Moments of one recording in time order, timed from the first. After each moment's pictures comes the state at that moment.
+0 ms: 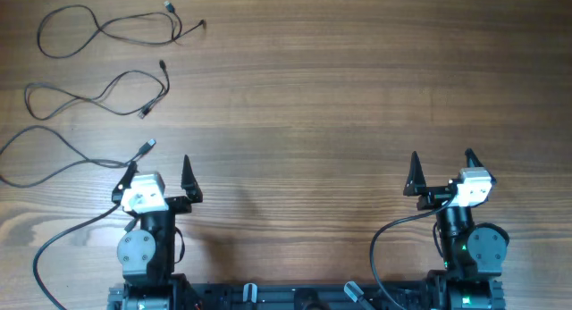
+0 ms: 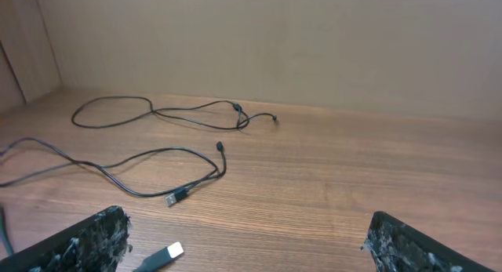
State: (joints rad) left arm 0.04 0.01 0.01 -0.07 -0.06 -0.04; right arm -0.04 0.02 0.01 0.00 -0.08 -0.01
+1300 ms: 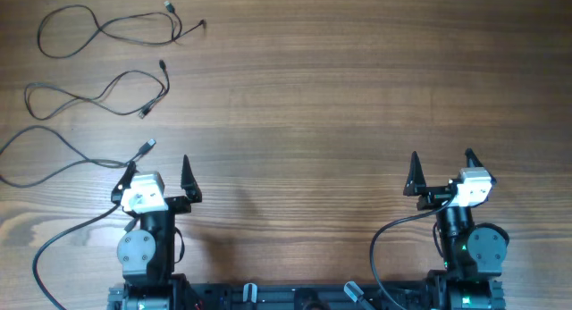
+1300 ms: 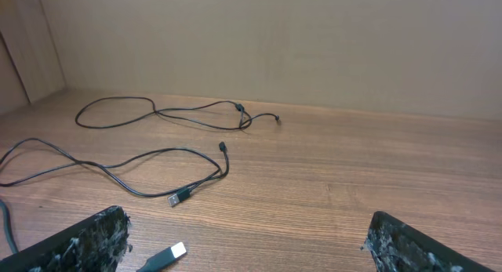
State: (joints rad) left arm 0.04 0.01 0.01 -0.07 -0.06 -0.04; right arm -0.04 0.02 0.01 0.00 -0.08 -0.01
